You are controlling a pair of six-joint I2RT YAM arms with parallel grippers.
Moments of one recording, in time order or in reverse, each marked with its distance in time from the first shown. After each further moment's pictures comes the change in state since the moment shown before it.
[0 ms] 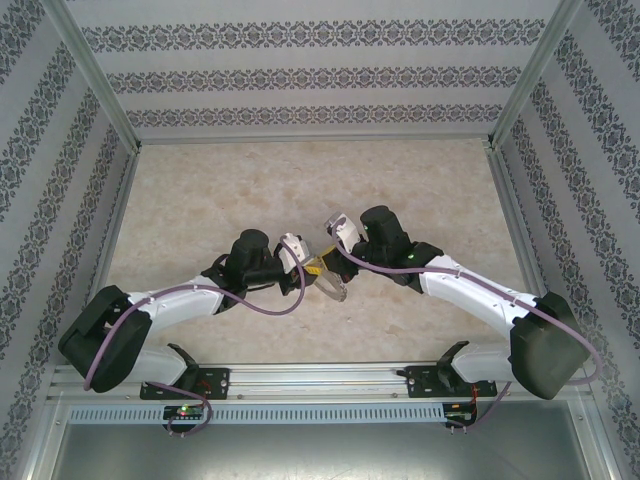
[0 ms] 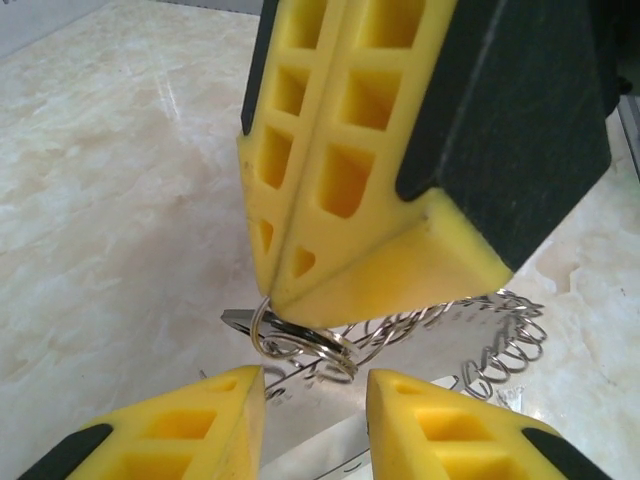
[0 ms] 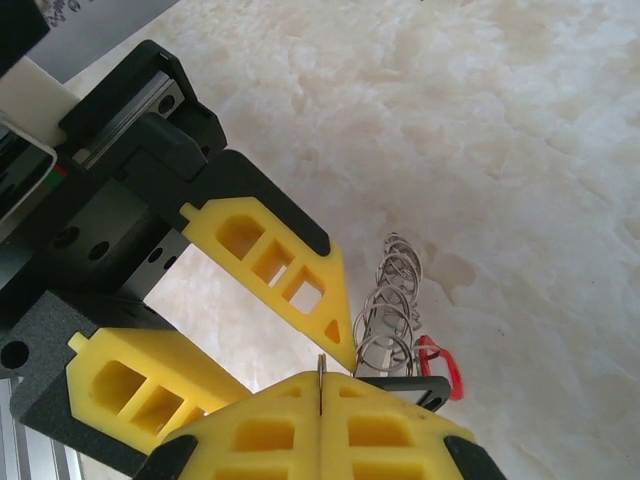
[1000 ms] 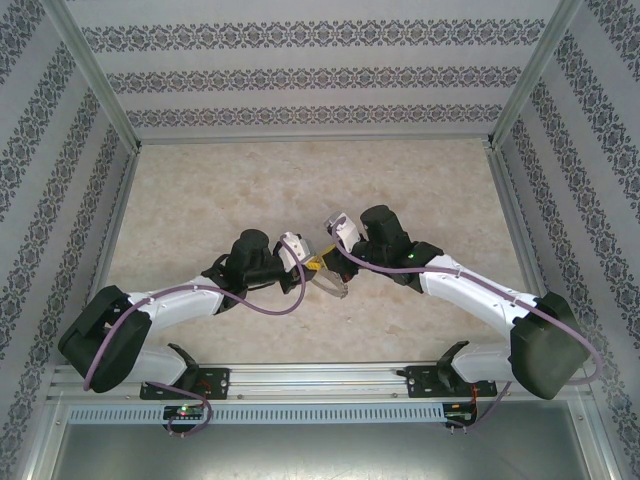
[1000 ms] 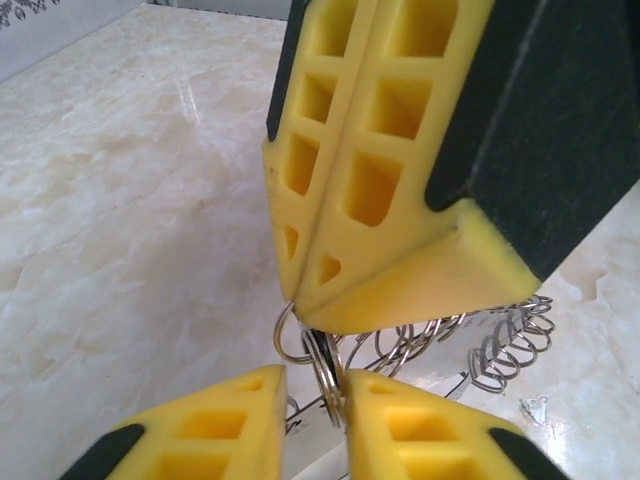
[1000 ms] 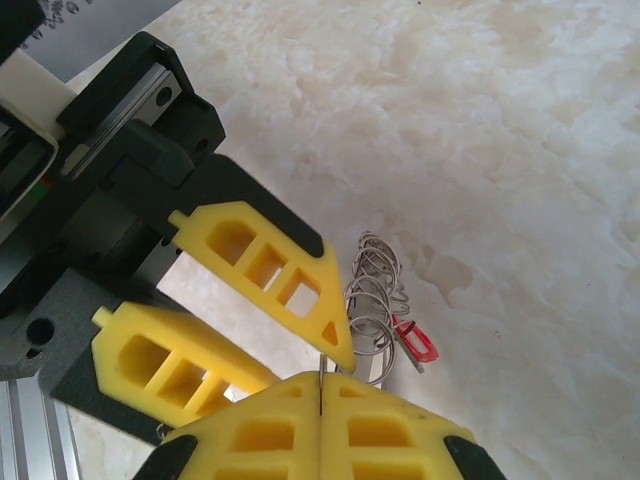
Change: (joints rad) left arm -0.006 -0.002 0.000 0.005 -0.045 0.015; right arm 0.000 0.000 0.004 -0.002 0.006 0.000
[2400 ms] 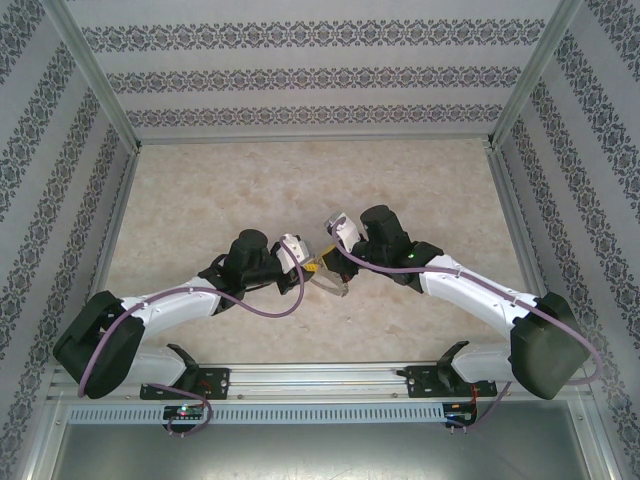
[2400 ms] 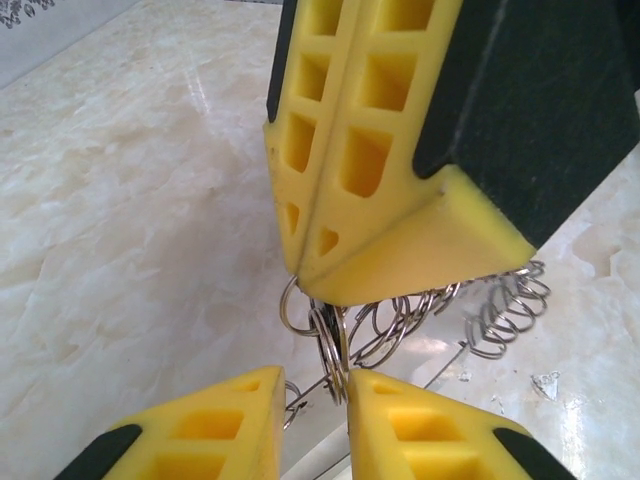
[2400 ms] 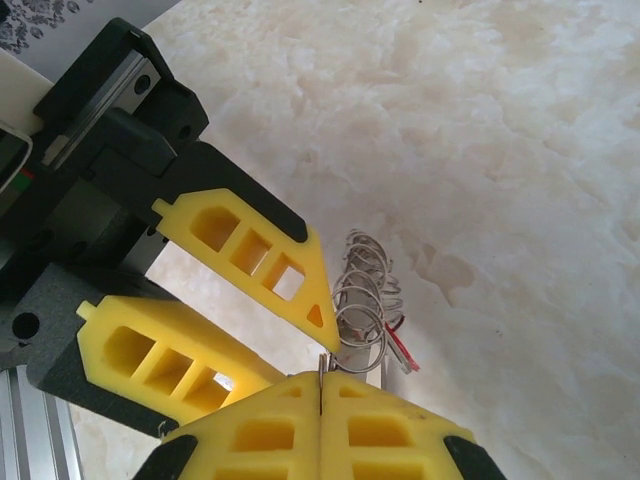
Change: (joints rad) left arm 0.000 -0.040 0.003 -0.070 -0.029 0.050; right arm 0.000 0.000 0.000 -0.002 -0.006 0.000
